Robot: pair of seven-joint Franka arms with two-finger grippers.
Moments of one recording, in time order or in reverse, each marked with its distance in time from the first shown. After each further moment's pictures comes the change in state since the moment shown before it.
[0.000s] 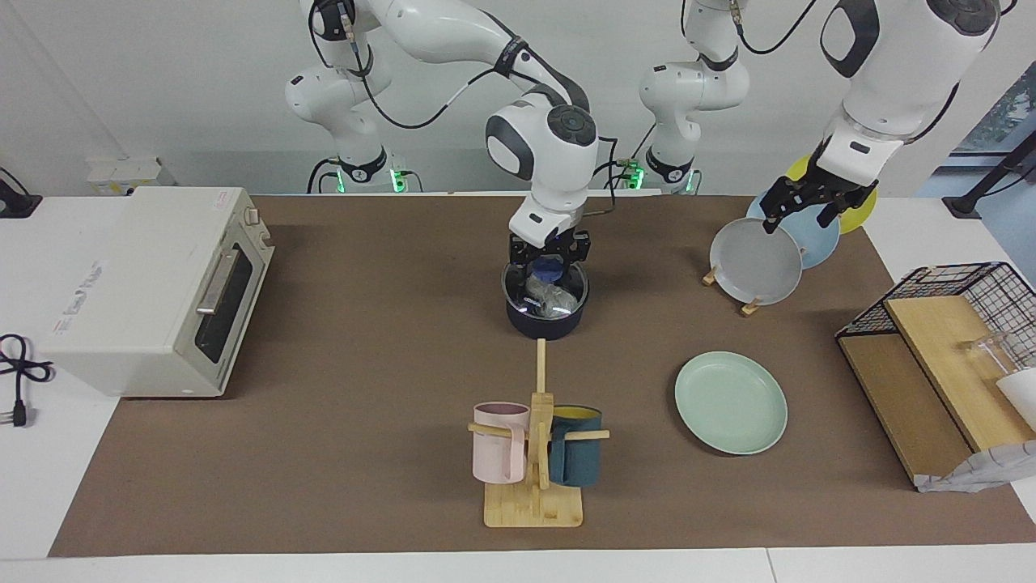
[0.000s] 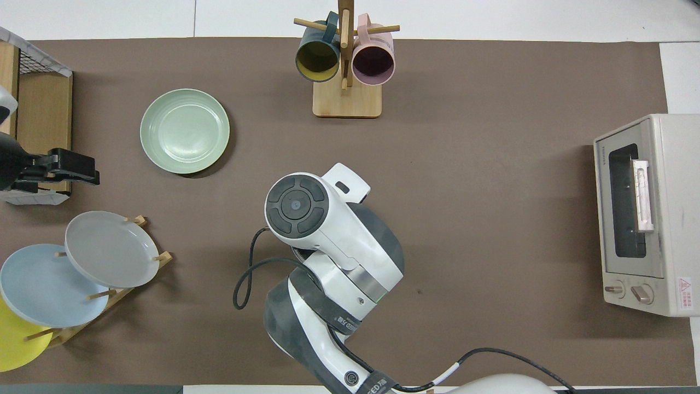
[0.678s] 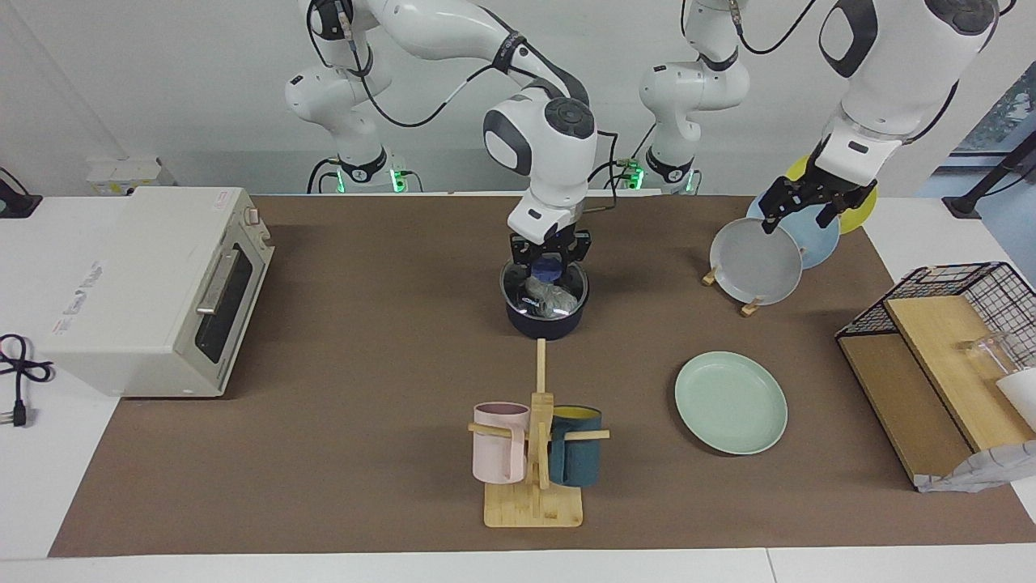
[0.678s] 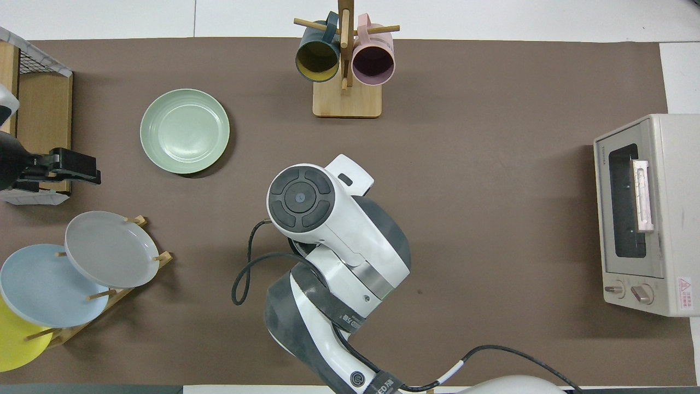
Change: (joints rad) left arm 0.000 0.000 -0.003 0.000 0.000 0.004 0.000; right arm -0.021 -0.010 0.000 0.048 0.000 -0.027 -0.019
